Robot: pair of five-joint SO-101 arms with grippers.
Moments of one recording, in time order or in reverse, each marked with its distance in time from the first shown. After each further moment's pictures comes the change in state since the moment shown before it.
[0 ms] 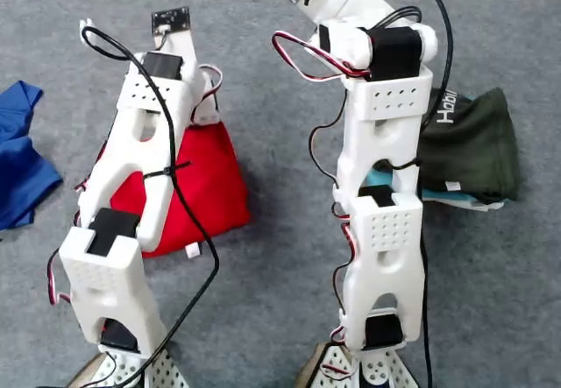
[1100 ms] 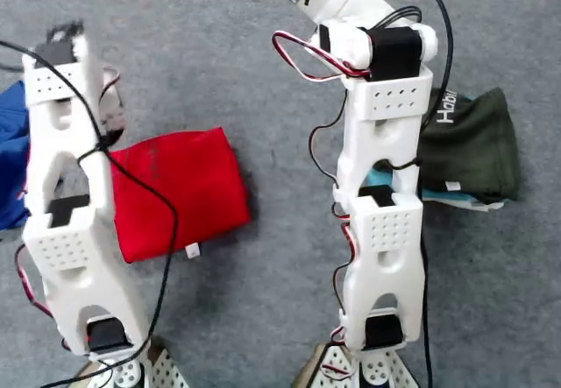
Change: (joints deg) left arm -23.5 10.7 -12.0 15.7 -10.4; right arm 0.0 0.0 0.0 0.0 0.0
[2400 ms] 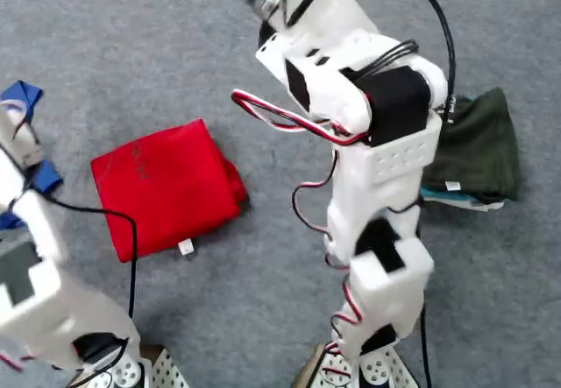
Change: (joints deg) left arm -21.9 -25.8 31.7 -17.5 -12.0; right arm -13.1 -27.3 20.0 0.1 -22.9
